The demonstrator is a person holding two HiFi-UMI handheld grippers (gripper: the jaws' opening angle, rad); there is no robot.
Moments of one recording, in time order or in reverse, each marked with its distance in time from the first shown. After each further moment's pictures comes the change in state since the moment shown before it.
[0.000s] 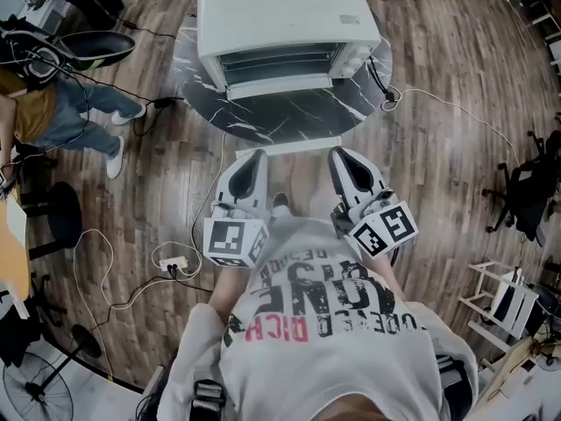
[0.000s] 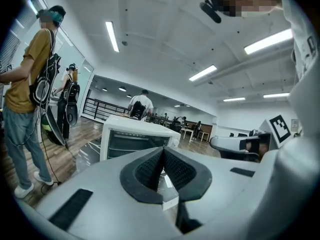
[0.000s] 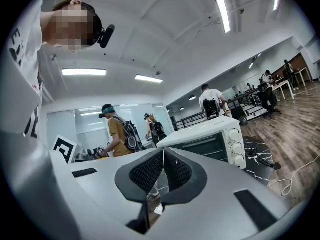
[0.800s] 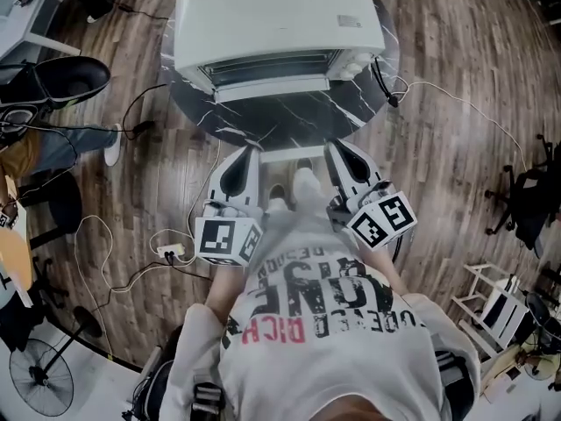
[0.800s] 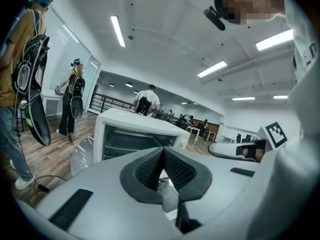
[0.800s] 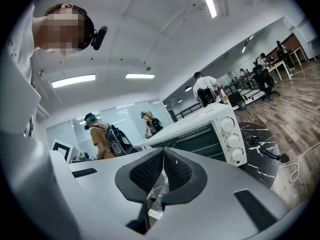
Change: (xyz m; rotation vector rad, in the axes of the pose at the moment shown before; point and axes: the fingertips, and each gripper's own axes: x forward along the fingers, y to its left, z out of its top) left arm 0.064 0.010 -0.007 -0.055 0.044 0.076; right arm 0.042 -0.075 -0.010 0.141 0.076 0.020
